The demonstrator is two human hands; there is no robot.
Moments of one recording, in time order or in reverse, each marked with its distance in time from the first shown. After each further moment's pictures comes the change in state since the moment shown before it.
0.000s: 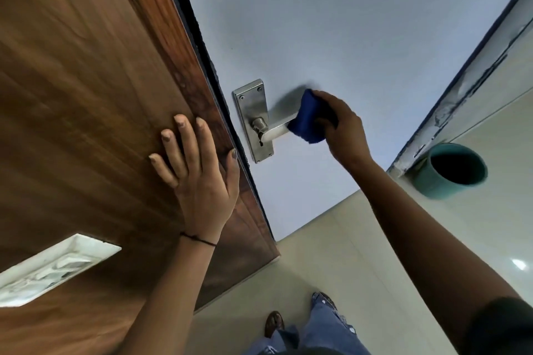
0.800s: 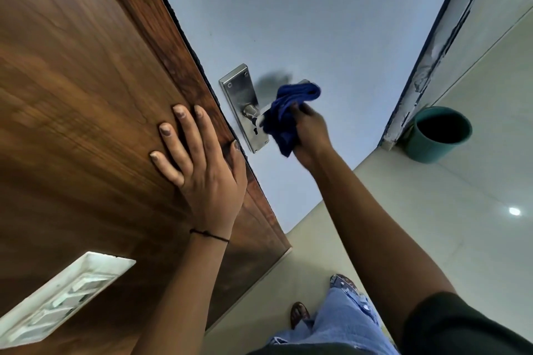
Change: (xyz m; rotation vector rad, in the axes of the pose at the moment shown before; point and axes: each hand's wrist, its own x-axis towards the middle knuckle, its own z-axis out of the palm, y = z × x) left_hand 0.002 -0.001 -0.004 0.036 -0.014 0.074; right_hand -0.027 -0.050 0.055 1.121 0.195 0.661
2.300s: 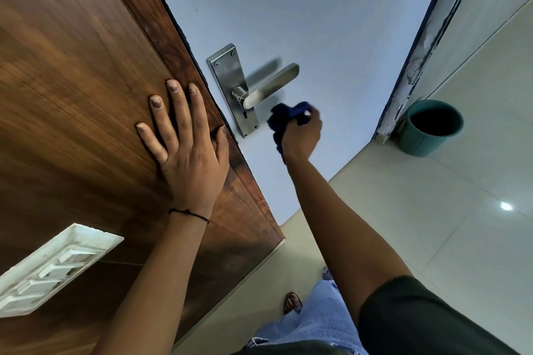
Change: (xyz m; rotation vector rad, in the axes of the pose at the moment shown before) left_hand -0.005 -0.010 -0.005 0.054 -0.042 0.110; right_hand 0.008 0.052 -0.024 -0.338 0.472 -0.199
